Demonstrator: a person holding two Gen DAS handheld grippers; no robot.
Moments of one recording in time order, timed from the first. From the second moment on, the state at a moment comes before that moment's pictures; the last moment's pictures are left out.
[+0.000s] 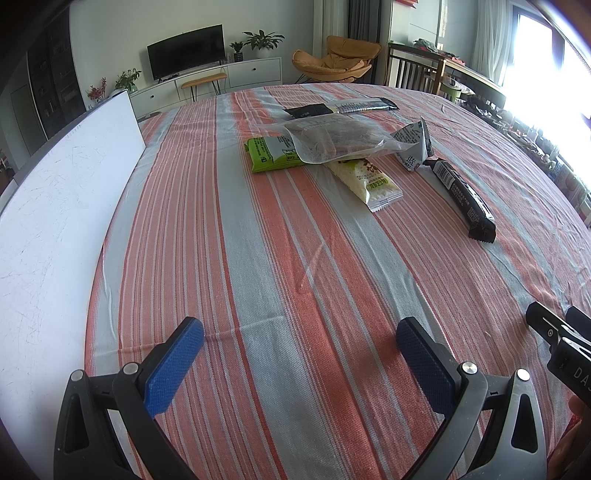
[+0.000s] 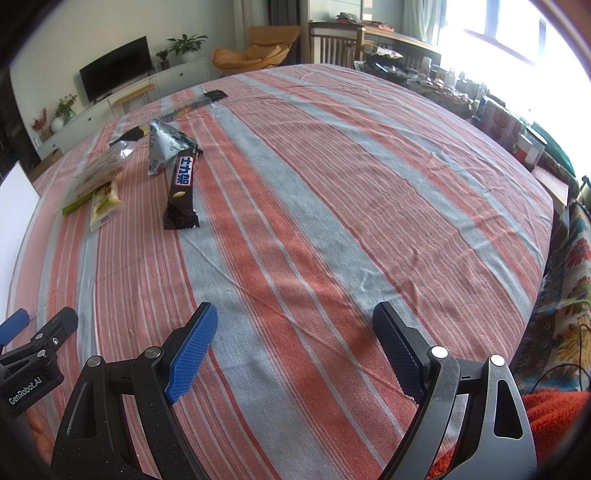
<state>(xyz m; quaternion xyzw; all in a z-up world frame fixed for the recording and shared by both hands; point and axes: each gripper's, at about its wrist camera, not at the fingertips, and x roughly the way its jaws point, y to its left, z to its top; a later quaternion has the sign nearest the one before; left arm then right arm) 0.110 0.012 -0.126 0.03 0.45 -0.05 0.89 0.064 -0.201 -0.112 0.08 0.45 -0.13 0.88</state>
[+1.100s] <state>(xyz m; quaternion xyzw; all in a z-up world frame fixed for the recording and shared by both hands) 0.333 -0.038 -0.102 -0.01 0.60 -0.01 0.80 0.066 -0.199 -0.112 0.08 0.45 -0.13 0.88</state>
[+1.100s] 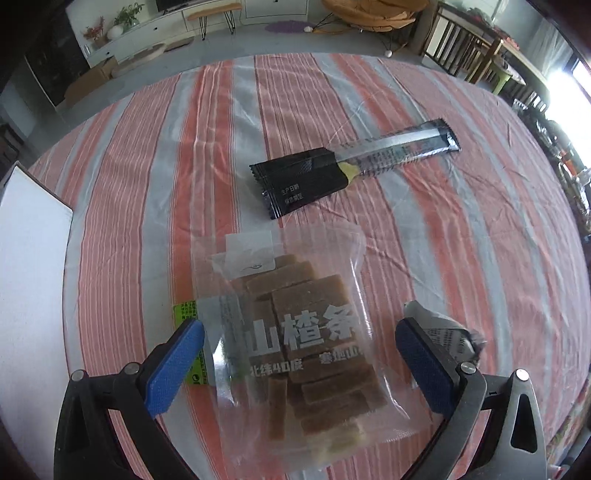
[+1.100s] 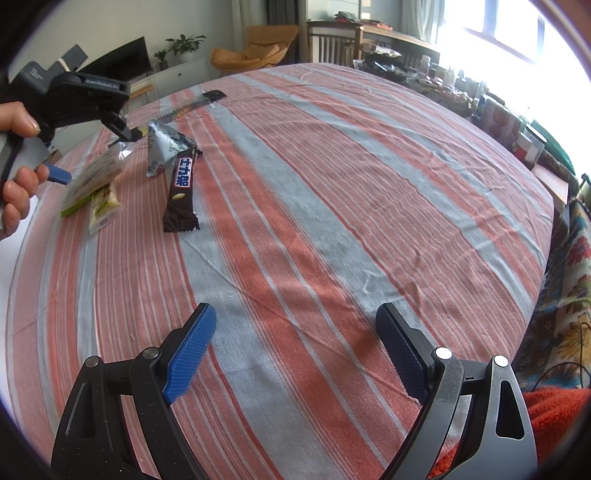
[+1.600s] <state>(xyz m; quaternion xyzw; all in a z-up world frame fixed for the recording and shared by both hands) 0.260 -0.018 -0.038 0.02 0.52 -0.09 0.85 0.067 -0.199 -0.113 0.08 0.45 -0.13 0.88</state>
